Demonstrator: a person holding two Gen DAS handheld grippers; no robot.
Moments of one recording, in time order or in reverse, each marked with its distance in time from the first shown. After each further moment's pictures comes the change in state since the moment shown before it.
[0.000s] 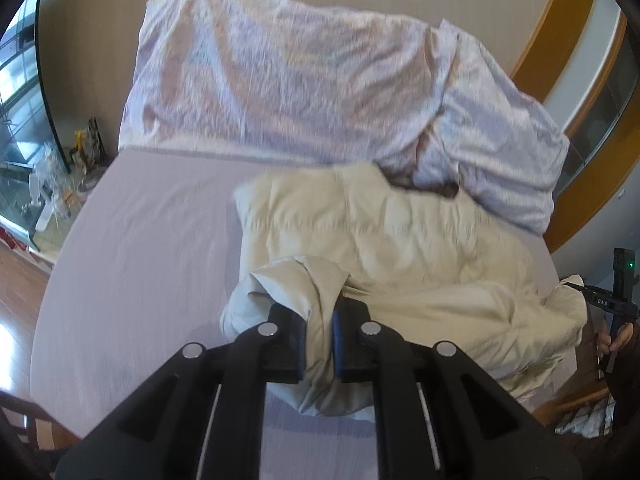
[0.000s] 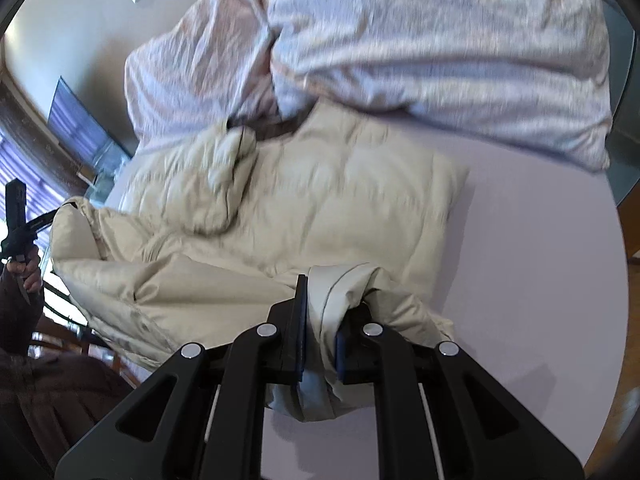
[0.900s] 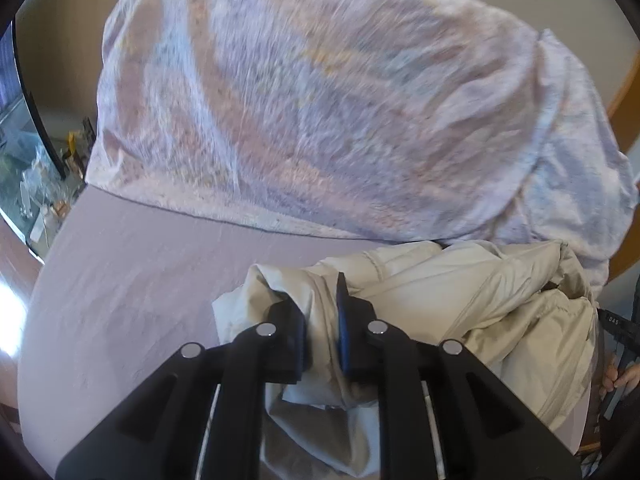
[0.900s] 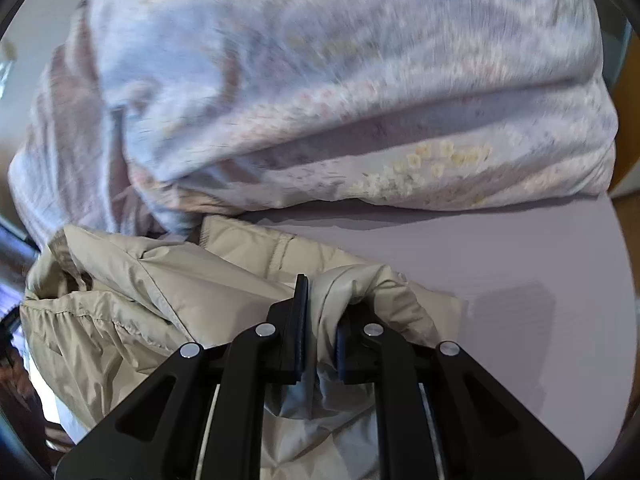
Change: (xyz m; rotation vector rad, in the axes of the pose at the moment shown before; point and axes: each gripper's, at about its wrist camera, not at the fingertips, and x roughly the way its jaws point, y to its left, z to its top) left arm 0.162 0.012 0.120 -0.115 0.067 0.129; right arm 0.124 -0.056 0.140 0.319 -0.003 -0.199
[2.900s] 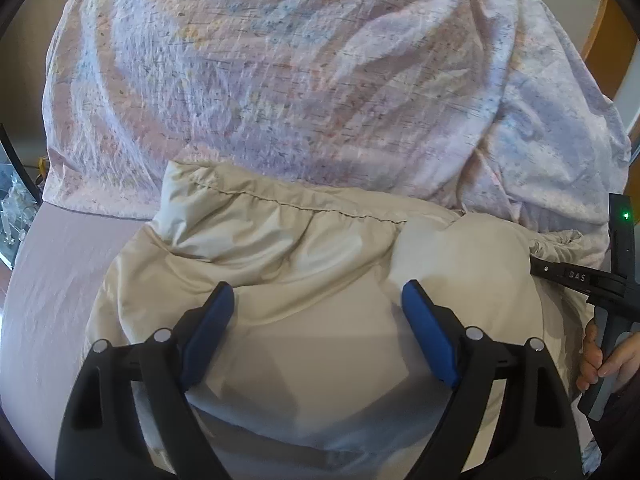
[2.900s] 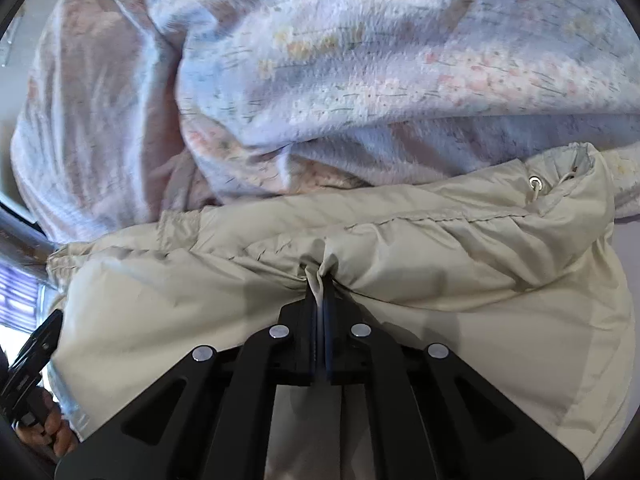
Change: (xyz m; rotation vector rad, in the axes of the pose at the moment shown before) left arm 0.035 -0.077 -0.033 0.120 -0.018 -0.010; right arm 0.066 0.101 0.003 -0.065 0.044 0.066
